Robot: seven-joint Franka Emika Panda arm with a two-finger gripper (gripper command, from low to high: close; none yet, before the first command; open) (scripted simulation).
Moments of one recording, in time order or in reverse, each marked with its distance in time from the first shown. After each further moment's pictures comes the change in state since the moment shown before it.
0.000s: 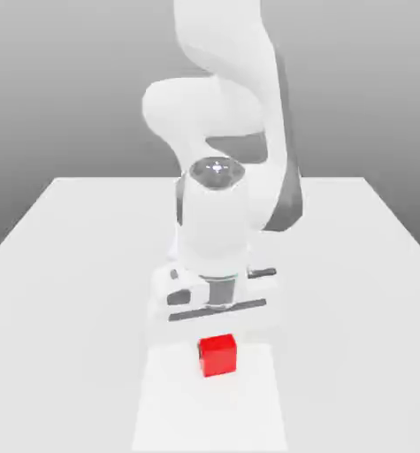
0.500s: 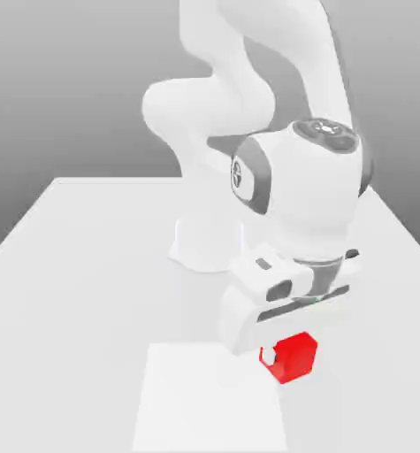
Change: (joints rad) arm 0.164 0.091 0.118 0.372 -0.160 -0.293 0.085
